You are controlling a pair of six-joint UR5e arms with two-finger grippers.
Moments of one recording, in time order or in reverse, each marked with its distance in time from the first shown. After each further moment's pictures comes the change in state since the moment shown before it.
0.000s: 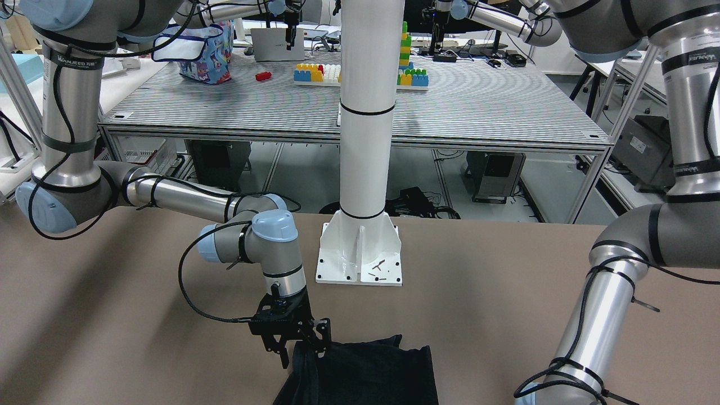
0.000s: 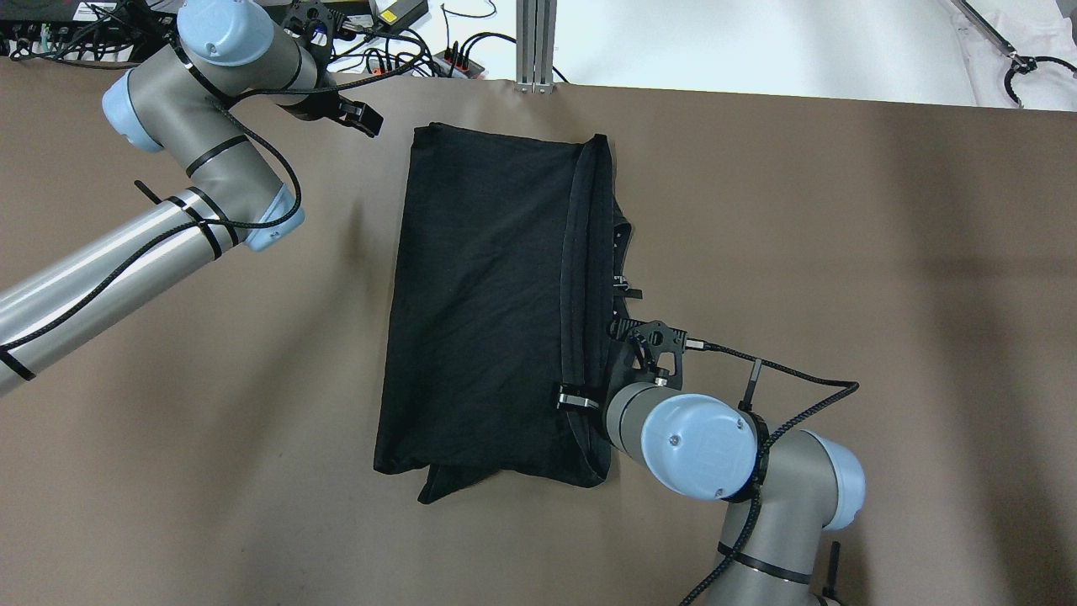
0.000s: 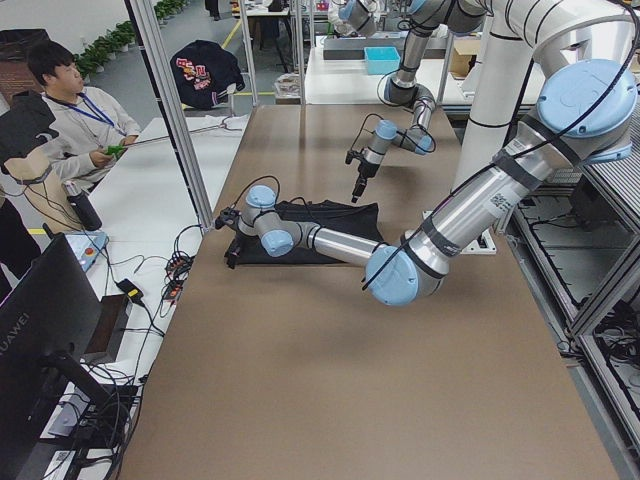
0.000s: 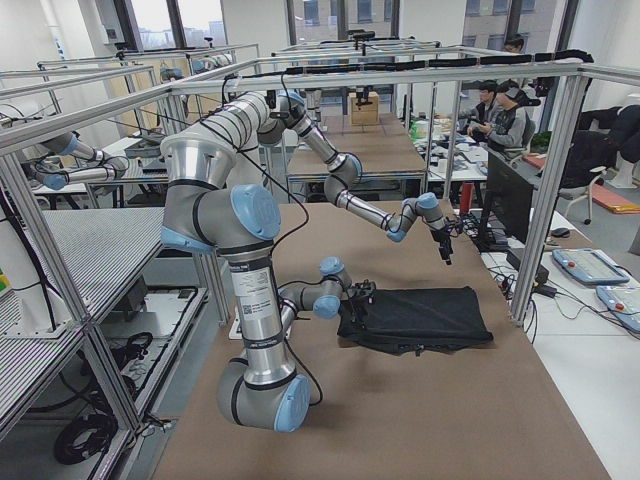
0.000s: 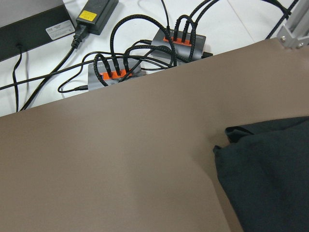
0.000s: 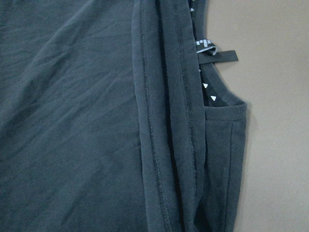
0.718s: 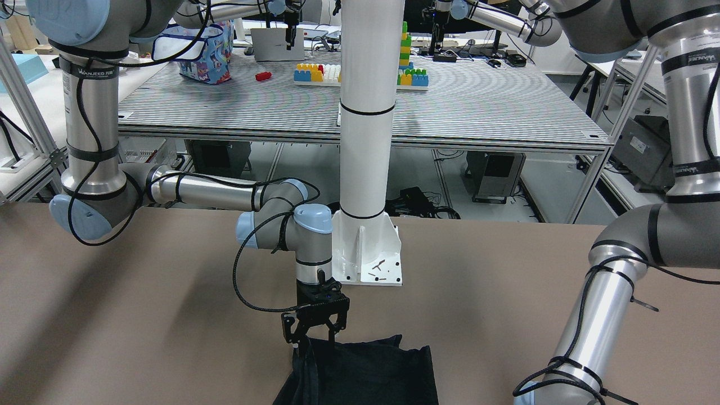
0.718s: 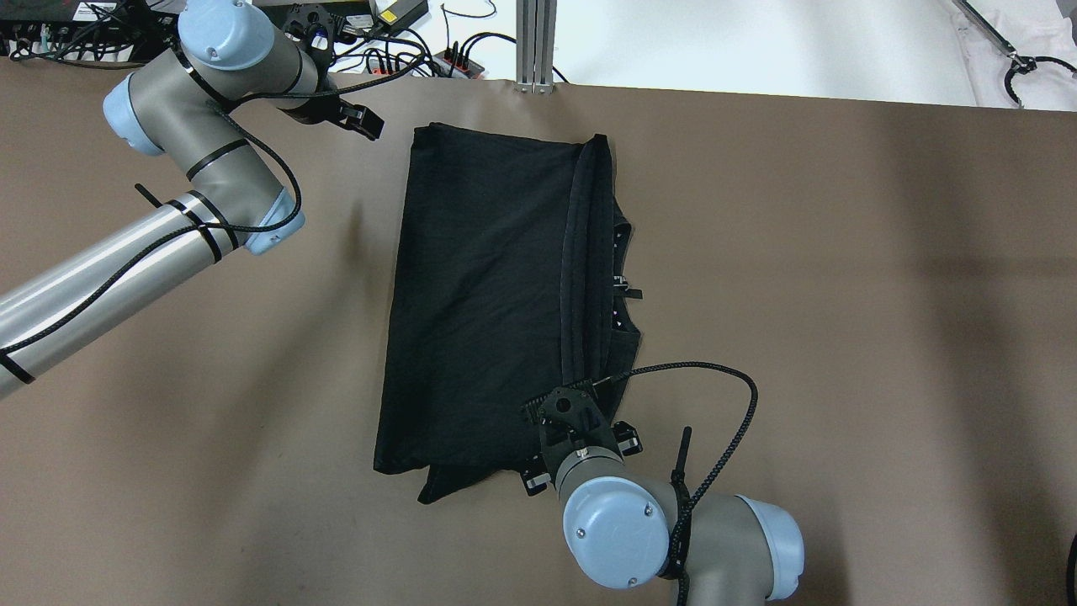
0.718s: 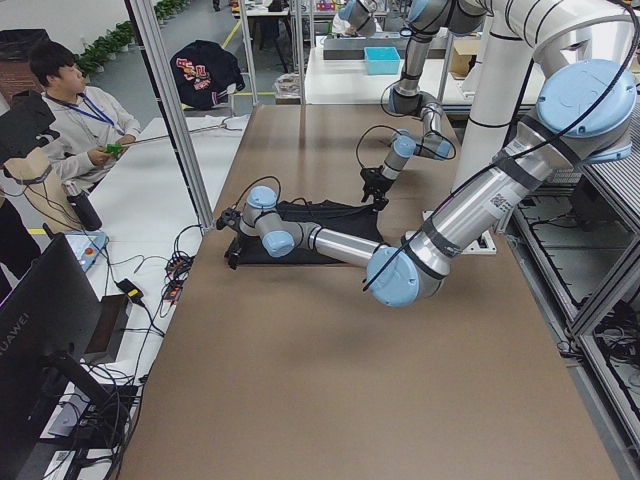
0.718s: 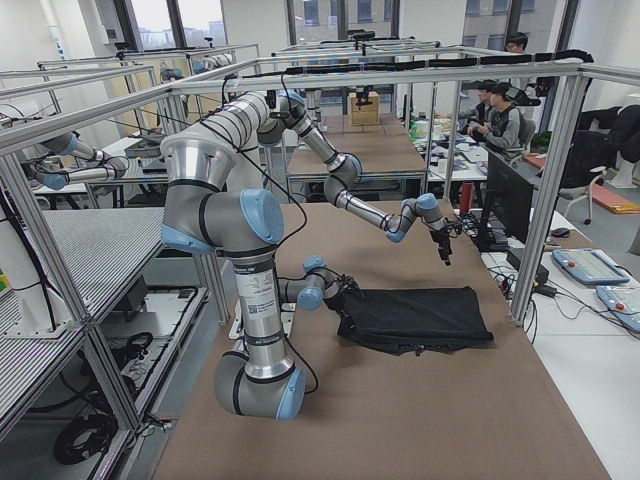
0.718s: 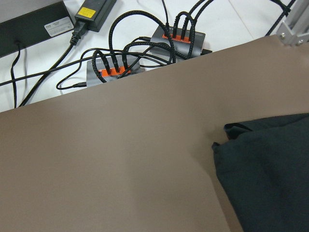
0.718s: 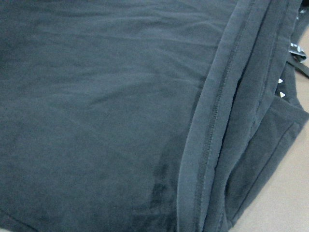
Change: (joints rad) left arm 0.004 0.005 -0.005 0.001 0.000 -0.005; right arm -0.146 0.060 -0.025 -0.186 -0.177 -0.496
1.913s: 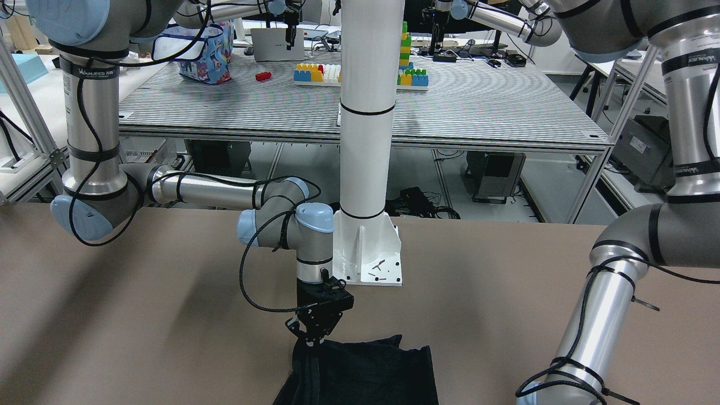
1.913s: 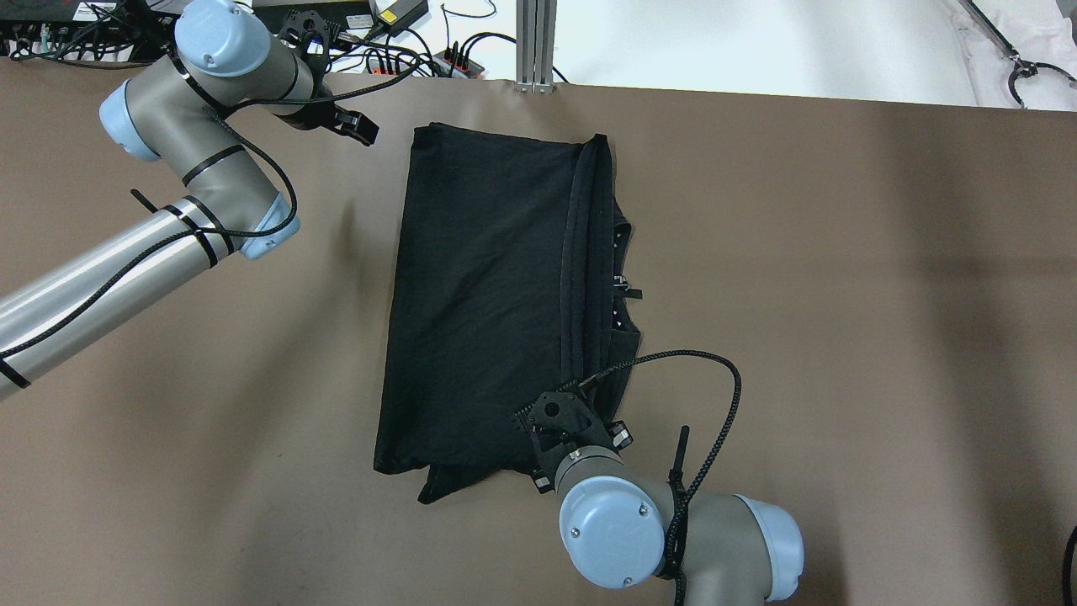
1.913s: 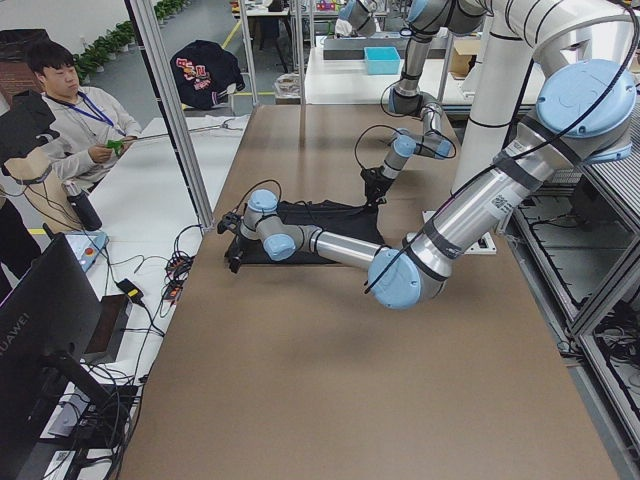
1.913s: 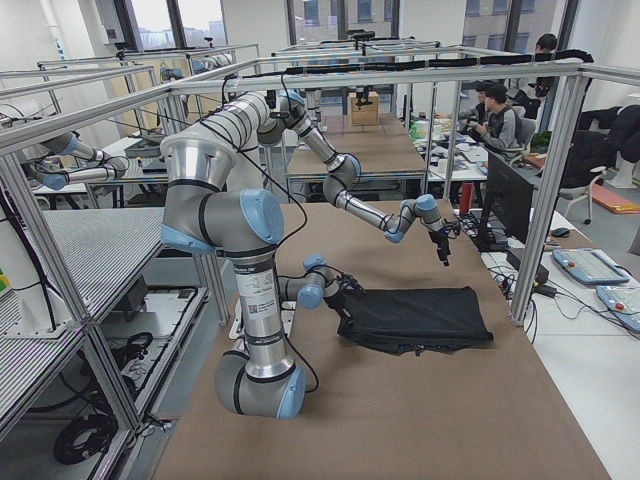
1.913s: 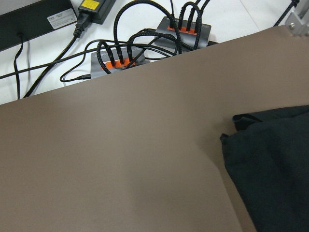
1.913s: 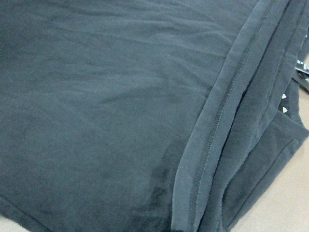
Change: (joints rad) left arm 0.003 0.015 -0.001 -0.002 0.000 0.002; right arm 0.003 0.007 0.012 -0.026 -0.001 -0.100
